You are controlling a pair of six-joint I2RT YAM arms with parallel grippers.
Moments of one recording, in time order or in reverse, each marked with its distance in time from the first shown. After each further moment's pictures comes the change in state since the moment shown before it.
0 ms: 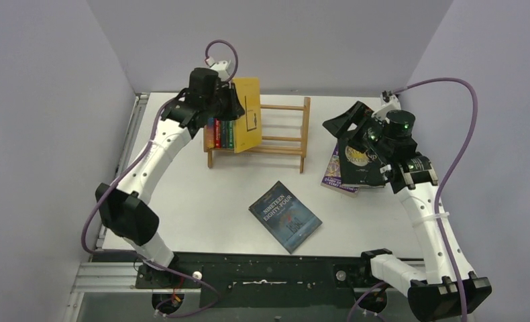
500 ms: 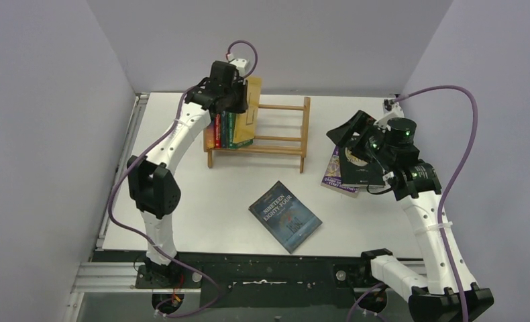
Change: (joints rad) left arm -0.010 0.331 0.286 -0.063 -0.123 0.227; right arm -0.001 -0.063 -0.023 -0.120 0.058 -0.053
